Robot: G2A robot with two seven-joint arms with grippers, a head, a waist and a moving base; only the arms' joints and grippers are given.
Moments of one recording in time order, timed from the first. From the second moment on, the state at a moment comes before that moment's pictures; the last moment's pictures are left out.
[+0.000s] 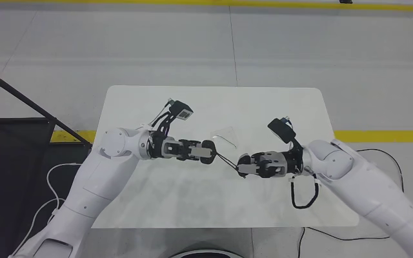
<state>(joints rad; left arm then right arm) 0.85 -1.12 -1.07 -1.41 -0.75 -0.46 -1.36 -0.52 -0.73 0.45 -1.48 0.54 -1.01 0.81</state>
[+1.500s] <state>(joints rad) 0.84 -1.12 -1.07 -1.39 -0.75 -0.46 -1.36 -0.48 -0.73 0.39 -1.47 0.54 -1.01 0.81</state>
